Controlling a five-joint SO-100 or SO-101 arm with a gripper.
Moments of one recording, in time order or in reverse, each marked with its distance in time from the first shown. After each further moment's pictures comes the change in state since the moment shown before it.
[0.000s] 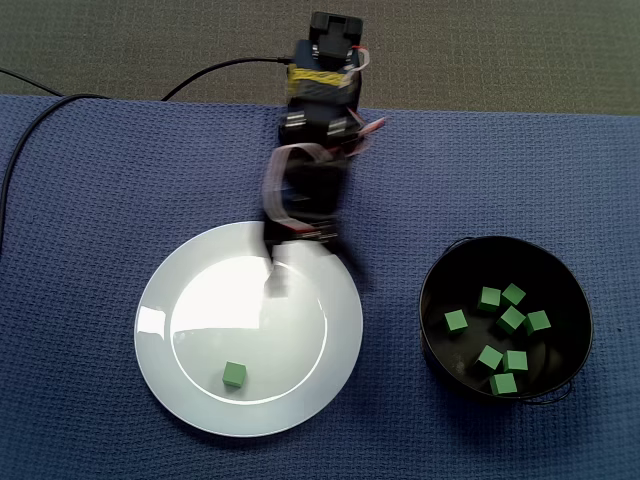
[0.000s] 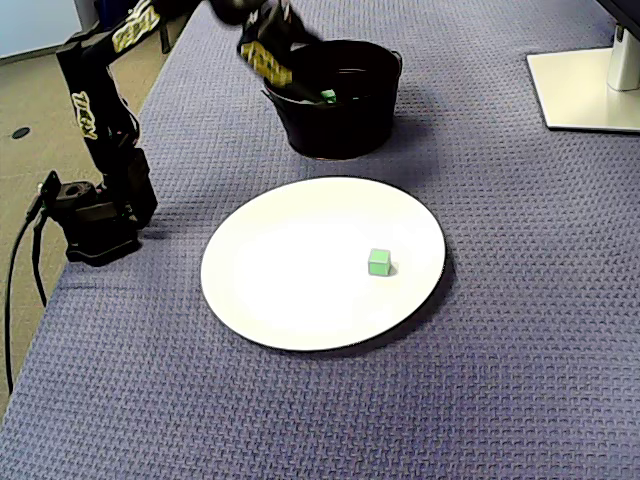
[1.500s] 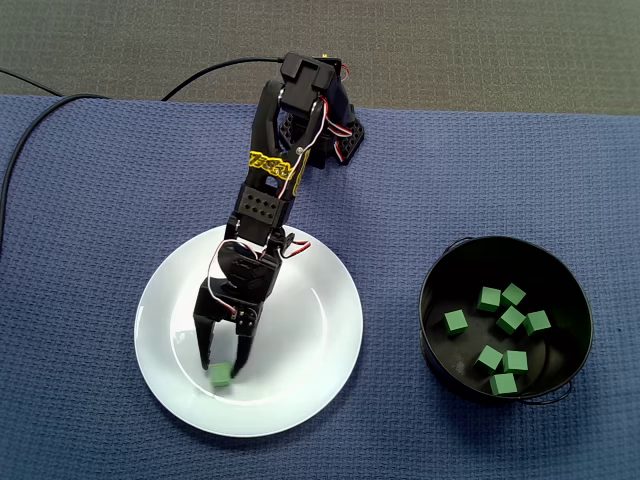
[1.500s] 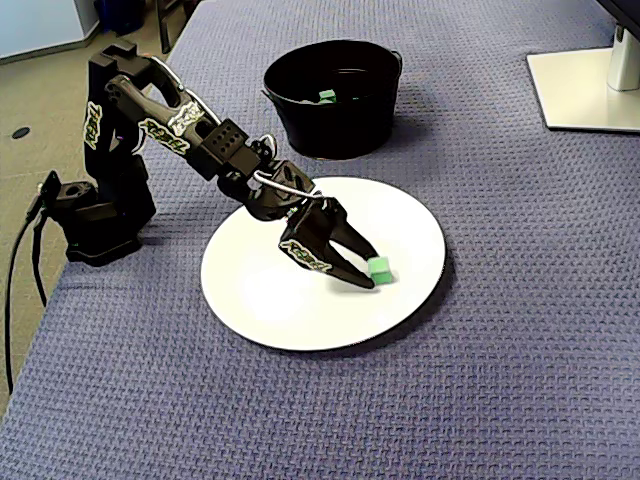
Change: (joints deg) arm 8.9 -25.4 40.0 -76.4 -1.0
